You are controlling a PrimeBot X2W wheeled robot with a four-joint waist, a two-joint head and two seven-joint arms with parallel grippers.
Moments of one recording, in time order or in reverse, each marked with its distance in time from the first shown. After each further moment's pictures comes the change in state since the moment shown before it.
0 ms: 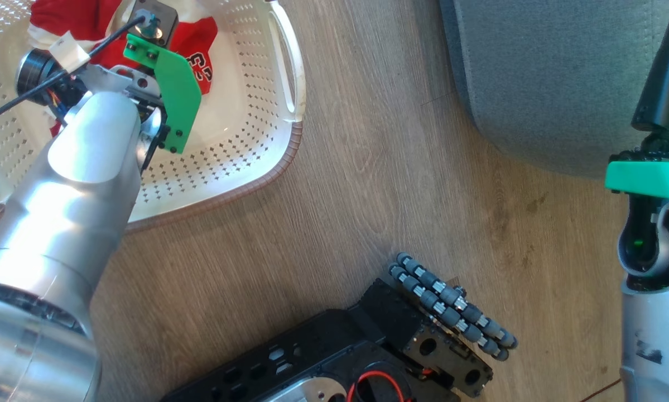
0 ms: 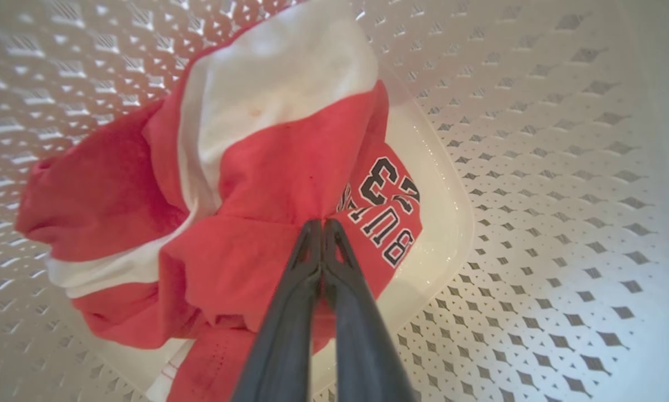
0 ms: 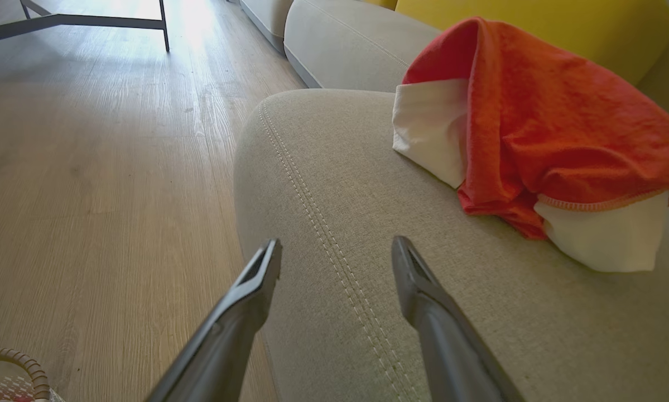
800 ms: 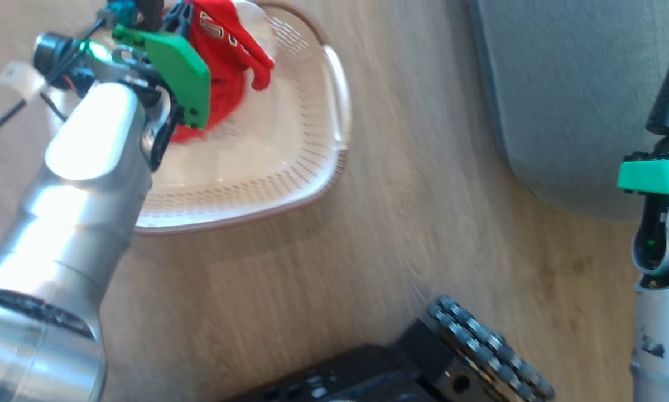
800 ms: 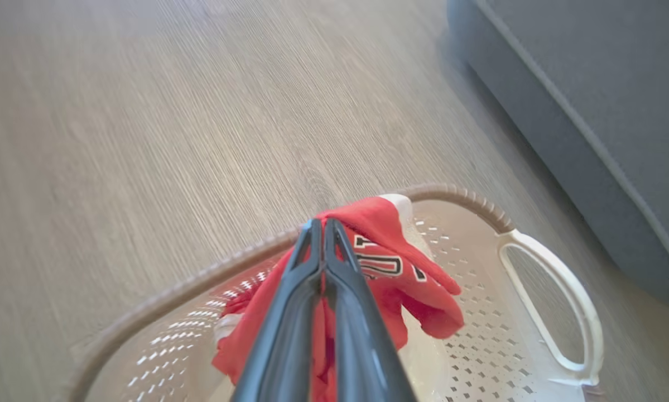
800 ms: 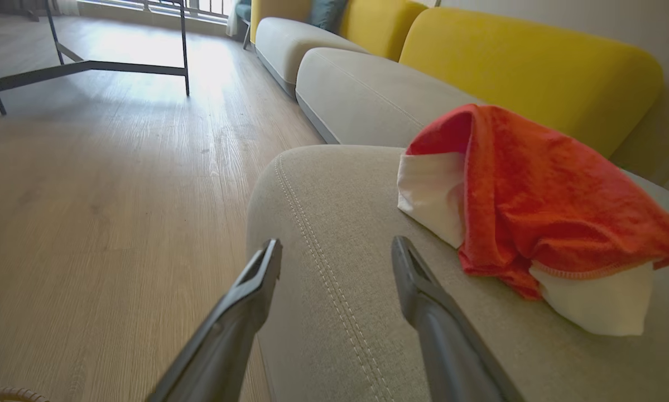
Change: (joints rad) left arm 0.017 -0.022 0.090 -0.062 -0.127 -0.044 -0.335; right arm -0.004 0.001 -0.066 0.045 -0.130 0.000 0.000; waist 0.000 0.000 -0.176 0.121
